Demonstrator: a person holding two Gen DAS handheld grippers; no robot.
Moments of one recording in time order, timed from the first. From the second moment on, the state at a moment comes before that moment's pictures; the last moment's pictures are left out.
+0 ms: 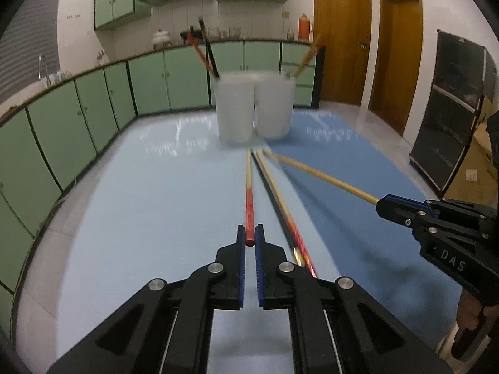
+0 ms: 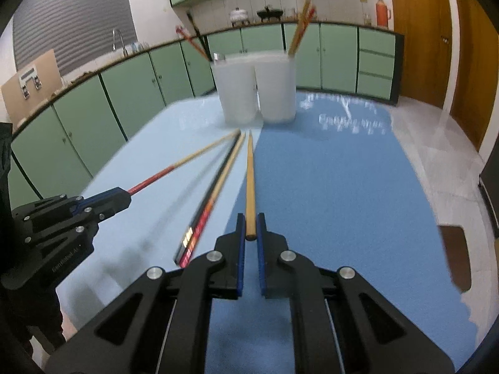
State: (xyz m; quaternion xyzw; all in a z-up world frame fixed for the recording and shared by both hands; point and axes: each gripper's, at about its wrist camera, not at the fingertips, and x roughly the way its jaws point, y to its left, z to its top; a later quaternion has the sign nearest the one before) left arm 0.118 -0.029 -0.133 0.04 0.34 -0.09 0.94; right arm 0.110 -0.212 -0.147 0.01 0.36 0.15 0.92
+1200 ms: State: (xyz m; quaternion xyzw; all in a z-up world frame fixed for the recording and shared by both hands) left arm 0.162 -0.035 0.042 0.02 0.17 -0.14 0.97; right arm 0.174 -0.239 0.055 0.03 0.21 0.19 0.96
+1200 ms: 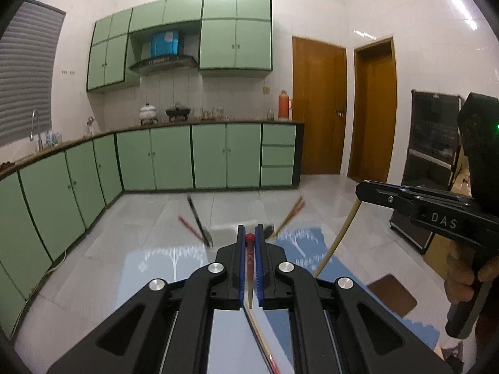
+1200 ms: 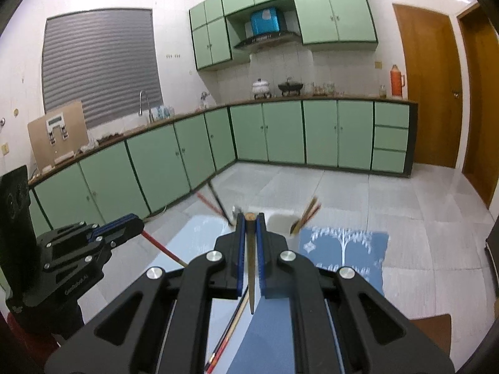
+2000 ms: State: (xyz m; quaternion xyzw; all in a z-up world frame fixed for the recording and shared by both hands) left arm 0.291 -0.040 0.051 0.01 0.15 -0.12 0.98; right arm 0.329 -0.238 0.067 0.01 0.17 0.15 0.97
